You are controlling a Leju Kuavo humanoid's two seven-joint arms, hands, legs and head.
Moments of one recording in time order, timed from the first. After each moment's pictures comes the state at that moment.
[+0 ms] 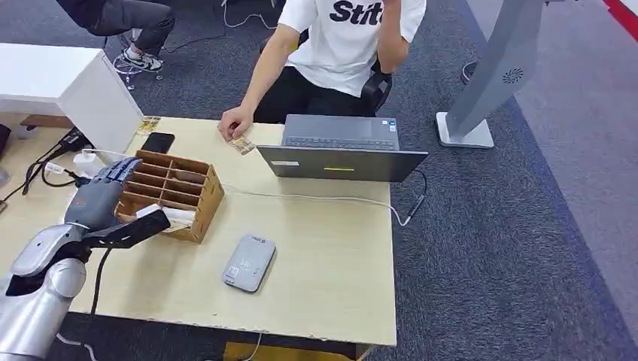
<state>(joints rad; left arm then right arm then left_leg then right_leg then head) -0.54 0.32 -0.37 -1.14 -0.88 -0.03 -0.12 -0.08 0.04 -0.69 -0.21 0.34 -0.50 0.00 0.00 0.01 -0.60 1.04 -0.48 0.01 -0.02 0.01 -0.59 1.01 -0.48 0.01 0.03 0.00</state>
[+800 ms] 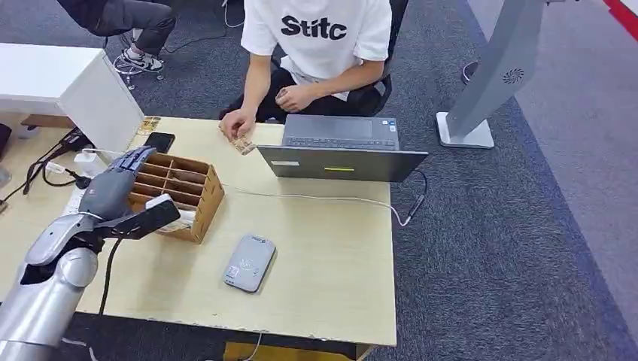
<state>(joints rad) -0.58 0.28 -0.40 -1.15 -0.84 -0.03 -0.14 -0.08 0.04 -0.71 -0.21 0.37 -0.50 0.00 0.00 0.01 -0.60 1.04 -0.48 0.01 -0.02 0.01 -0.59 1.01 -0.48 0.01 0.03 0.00</state>
